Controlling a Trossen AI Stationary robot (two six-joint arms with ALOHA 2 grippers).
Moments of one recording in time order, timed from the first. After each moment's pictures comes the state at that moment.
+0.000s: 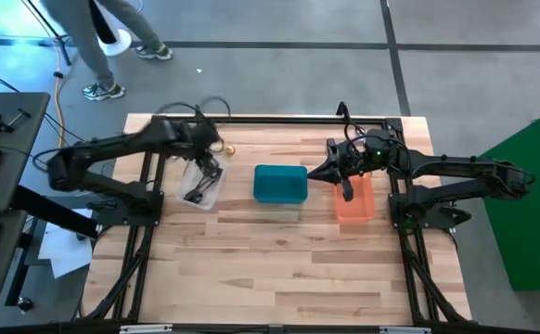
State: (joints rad) left arm 0.43 1.24 1.03 -1.00 -0.34 -0.25; right arm -0.25 1.02 0.68 0.23 -0.48 0.16
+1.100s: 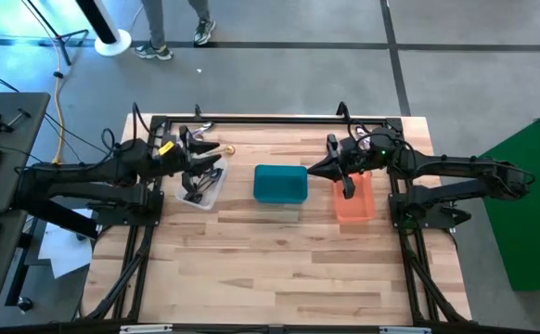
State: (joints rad) left arm 0.10 0.68 0.56 0.29 -0.14 -0.10; right arm -0.25 1.02 0.68 0.35 -0.47 0.20
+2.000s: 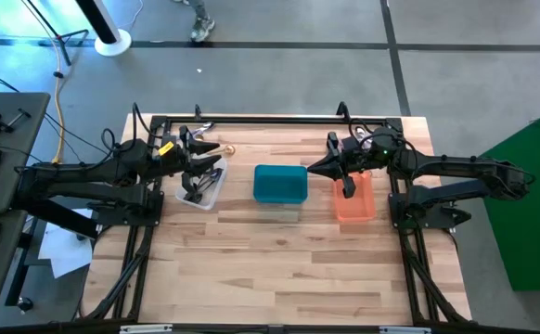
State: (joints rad) left arm 0.10 0.68 0.56 0.29 -0.14 -0.11; right arm -0.25 1.02 0.68 0.39 -0.46 0.16
